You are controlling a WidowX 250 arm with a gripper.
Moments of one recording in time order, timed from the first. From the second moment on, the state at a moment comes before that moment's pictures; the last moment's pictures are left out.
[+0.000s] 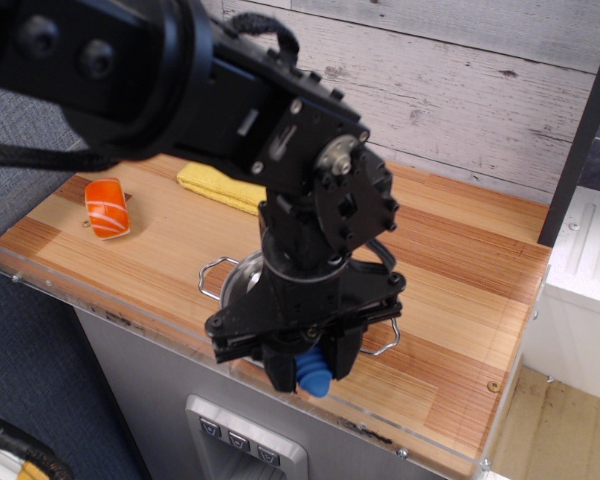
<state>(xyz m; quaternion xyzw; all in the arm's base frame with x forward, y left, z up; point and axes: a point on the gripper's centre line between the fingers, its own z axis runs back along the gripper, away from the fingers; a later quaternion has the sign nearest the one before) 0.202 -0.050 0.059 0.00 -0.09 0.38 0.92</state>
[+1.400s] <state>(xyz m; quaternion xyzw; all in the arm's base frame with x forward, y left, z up) 0.303 -0.081 0.096 0.01 -0.20 0.56 0.80</state>
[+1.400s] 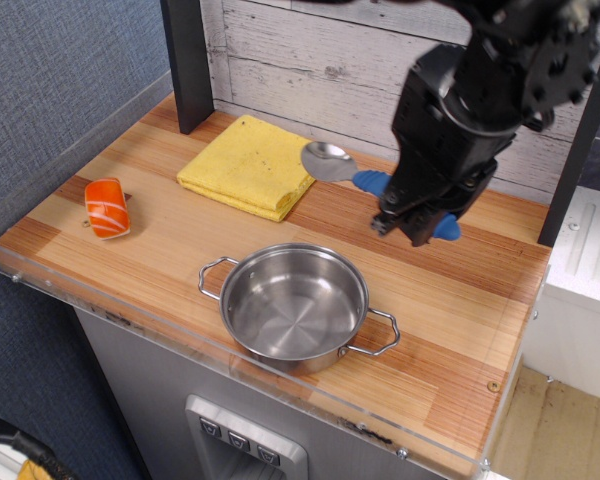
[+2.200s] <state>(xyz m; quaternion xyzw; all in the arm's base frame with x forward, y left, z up) 0.370 -0.093 0.041 -0.04 -0.20 0.62 0.75</state>
